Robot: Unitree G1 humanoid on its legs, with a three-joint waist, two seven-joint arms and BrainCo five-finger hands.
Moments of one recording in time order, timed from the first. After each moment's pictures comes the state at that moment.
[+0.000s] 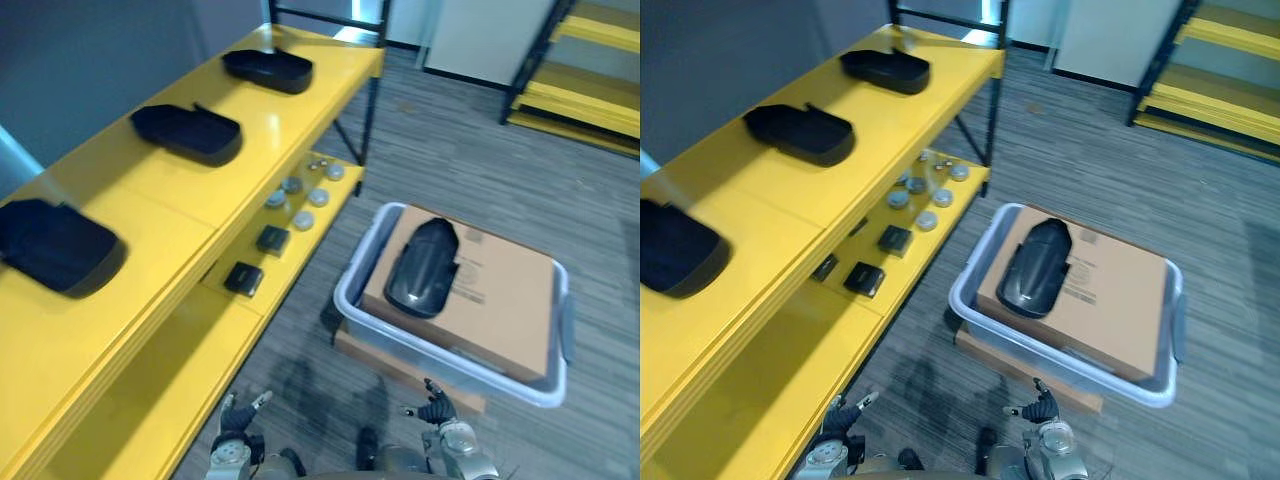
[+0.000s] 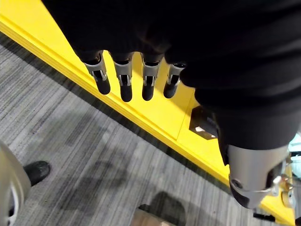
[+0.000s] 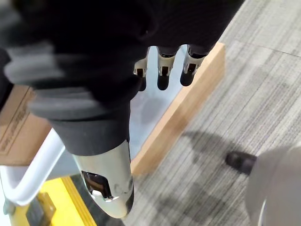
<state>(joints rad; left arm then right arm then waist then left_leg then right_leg) 0.09 0.05 0.13 0.86 0.12 -0.03 0.26 0.04 -0.05 -0.06 0.86 -0.15 -0.03 -0.13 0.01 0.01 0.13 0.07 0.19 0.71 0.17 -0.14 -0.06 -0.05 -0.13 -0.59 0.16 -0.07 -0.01</state>
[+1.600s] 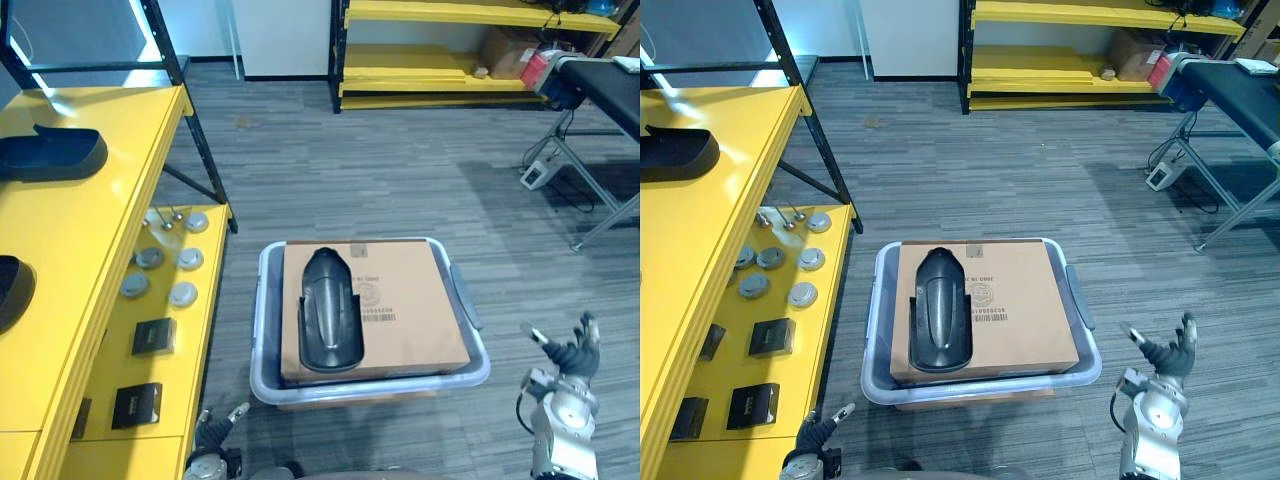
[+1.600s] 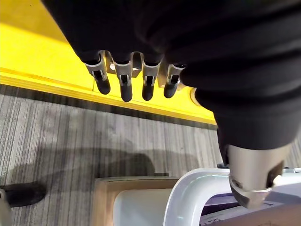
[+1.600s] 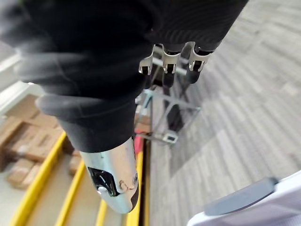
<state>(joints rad) 0.16 0.09 0.13 0.83 0.05 -0.04 0.24 0.07 -0.15 -0.27 0.05 0.03 -0.11 -0.24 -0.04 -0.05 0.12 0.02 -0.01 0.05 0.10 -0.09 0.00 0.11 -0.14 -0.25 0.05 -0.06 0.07</state>
